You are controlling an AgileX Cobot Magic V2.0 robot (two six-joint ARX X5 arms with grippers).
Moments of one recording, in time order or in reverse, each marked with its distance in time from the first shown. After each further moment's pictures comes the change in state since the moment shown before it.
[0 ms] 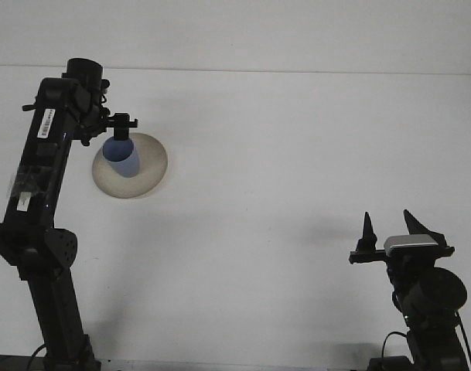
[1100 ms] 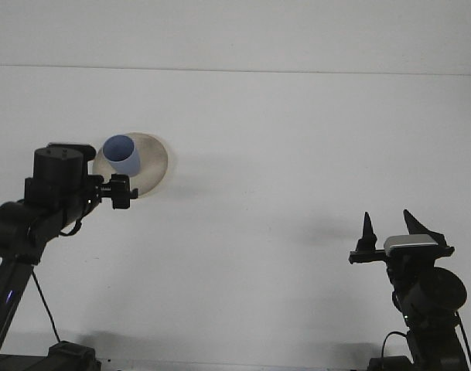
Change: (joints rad) left arm -0.185 -0.979 -1.027 0.449 0.042 -0.094; right arm 0.000 0.000 0.000 0.000 0.000 0.000
